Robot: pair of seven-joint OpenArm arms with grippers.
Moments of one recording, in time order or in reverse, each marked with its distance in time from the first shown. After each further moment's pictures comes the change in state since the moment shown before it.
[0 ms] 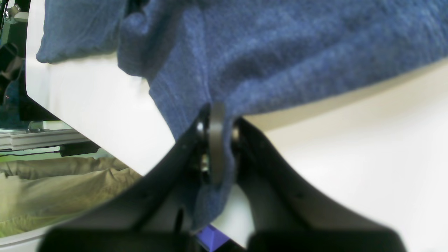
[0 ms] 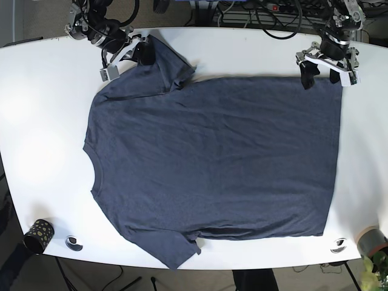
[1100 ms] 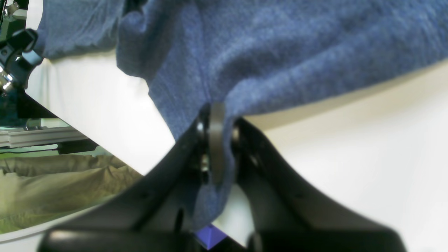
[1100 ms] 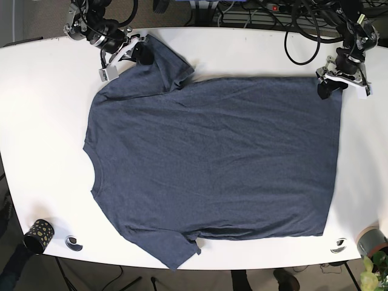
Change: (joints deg) left arm -16.7 -1.0 -13.2 -21.4 -1.6 -8.8 11.5; right arm 0.1 0.3 0.2 0.1 0.0 0.0 -0.4
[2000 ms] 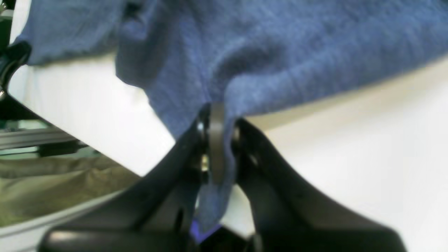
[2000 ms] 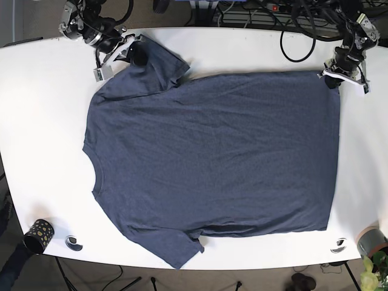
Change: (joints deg) left arm 2.5 0.3 0.6 5.9 2.9 0.7 2.9; right arm -3.0 1.3 0.1 5.0 -1.1 -0.7 1.7
